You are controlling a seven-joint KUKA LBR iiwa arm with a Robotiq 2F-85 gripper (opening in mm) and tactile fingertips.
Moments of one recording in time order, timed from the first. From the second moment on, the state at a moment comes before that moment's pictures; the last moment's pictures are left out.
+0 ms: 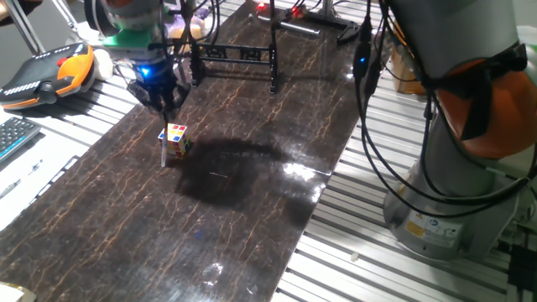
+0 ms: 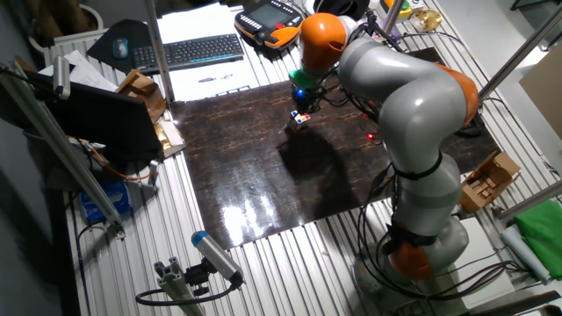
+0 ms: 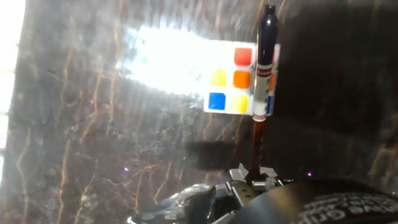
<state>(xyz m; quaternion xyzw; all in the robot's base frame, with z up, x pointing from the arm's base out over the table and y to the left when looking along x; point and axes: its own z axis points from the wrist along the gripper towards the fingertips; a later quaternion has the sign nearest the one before) 0.601 0.094 0.163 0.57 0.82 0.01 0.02</state>
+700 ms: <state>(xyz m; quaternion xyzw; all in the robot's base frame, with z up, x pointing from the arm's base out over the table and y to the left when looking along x) 0.595 0.058 0.176 0.58 0.81 -0.01 0.04</state>
